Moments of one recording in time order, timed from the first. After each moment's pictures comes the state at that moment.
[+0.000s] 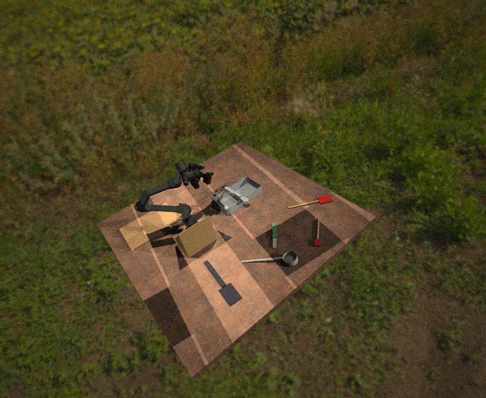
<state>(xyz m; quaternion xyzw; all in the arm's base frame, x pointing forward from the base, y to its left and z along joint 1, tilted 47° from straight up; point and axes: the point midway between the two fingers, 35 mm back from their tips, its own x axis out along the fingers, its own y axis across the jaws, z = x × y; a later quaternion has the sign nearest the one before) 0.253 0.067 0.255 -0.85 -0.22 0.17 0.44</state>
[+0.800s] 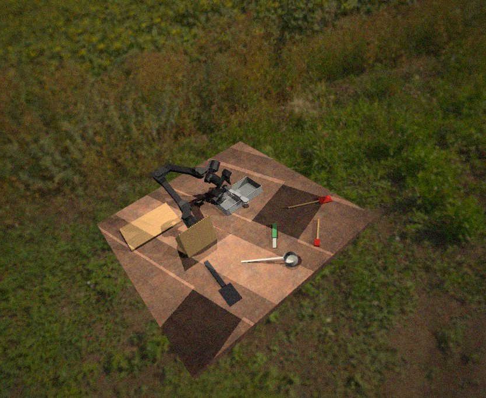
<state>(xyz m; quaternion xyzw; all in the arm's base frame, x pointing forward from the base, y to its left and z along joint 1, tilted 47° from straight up) 0.323 0.112 0.119 -0.38 0.11 0.51 0.77</state>
